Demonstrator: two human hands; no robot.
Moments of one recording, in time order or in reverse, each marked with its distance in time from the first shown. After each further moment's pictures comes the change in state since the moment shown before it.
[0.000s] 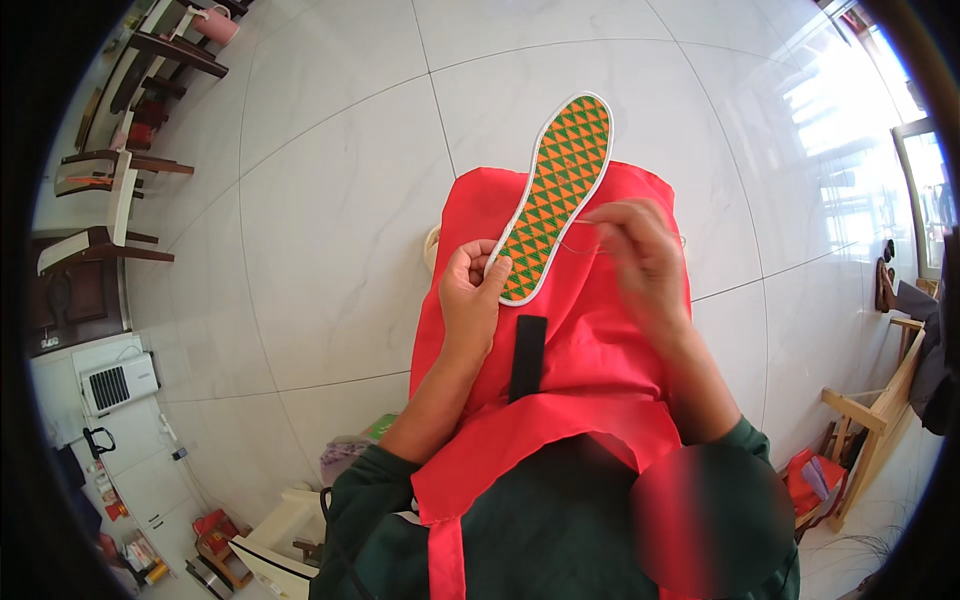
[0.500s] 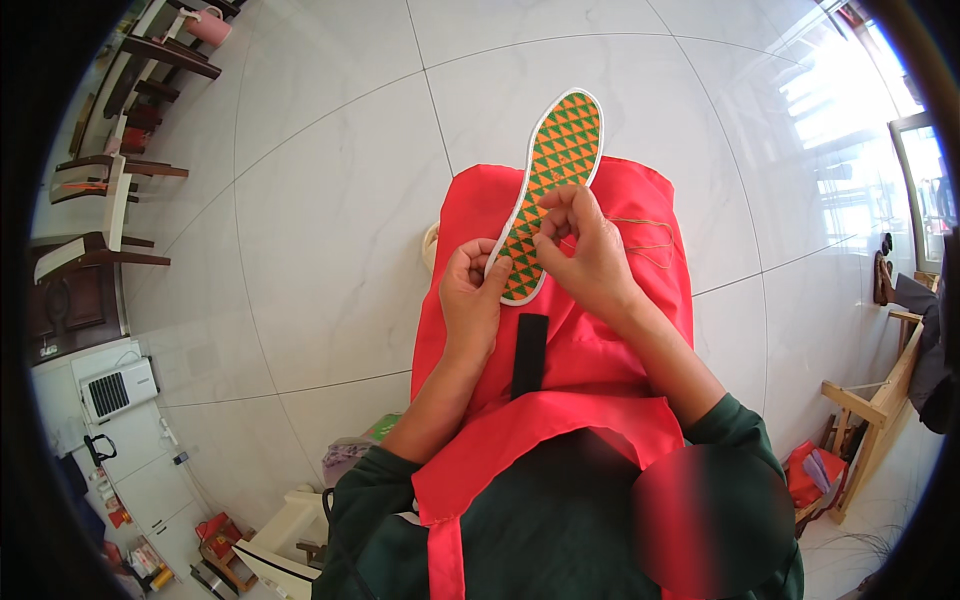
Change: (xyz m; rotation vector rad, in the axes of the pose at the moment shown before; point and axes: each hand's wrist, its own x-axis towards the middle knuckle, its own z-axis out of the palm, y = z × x) left_hand -0.001 -0.004 0.000 -0.094 -0.019 0.000; right_hand 0.005 0.001 0.044 0.216 -0.196 0.328
